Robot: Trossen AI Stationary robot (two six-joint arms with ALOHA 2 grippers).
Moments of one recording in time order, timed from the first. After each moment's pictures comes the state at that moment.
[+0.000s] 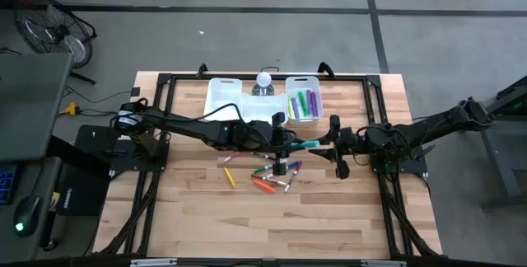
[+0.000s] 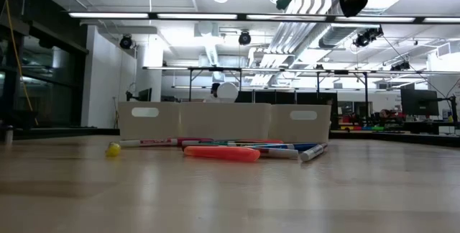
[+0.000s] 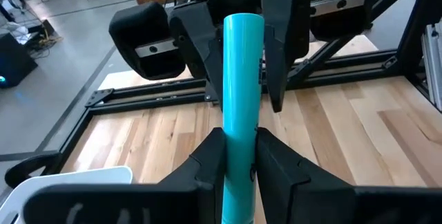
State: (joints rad) left arm -0.12 1.76 1.46 0.00 -0.22 0.13; right arm 0.25 0.85 0.46 0.35 0.20 0.11
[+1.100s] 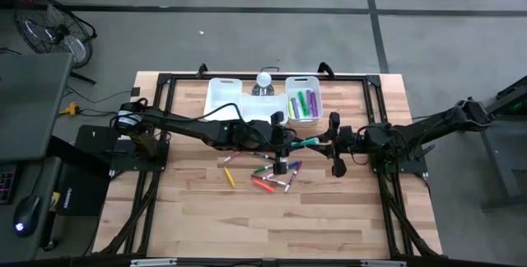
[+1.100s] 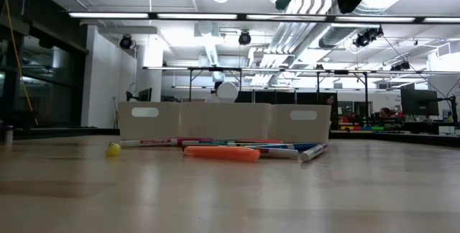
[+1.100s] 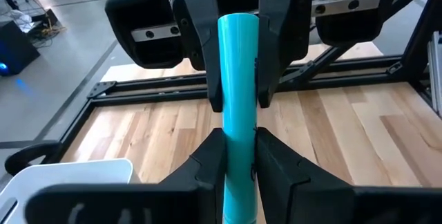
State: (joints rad) left arm -0.12 1.76 1.46 0.00 -0.23 0.09; right arm 0.24 0.89 0.46 0.47 0.25 0.07
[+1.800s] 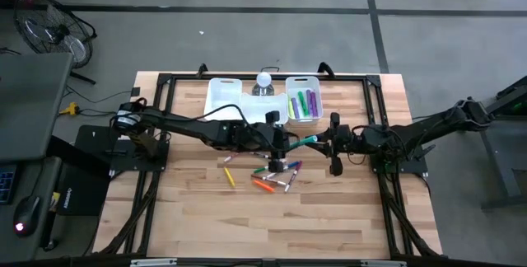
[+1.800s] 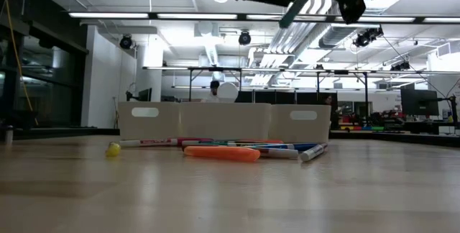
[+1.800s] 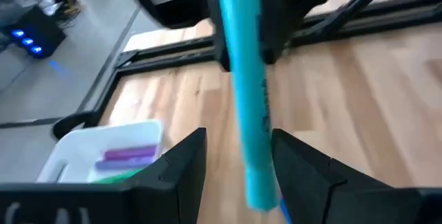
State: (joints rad) left arm -0.12 1.74 1.46 -0.16 -0.34 0.16; right arm 0.24 0.89 0.46 0.37 0.32 0.15
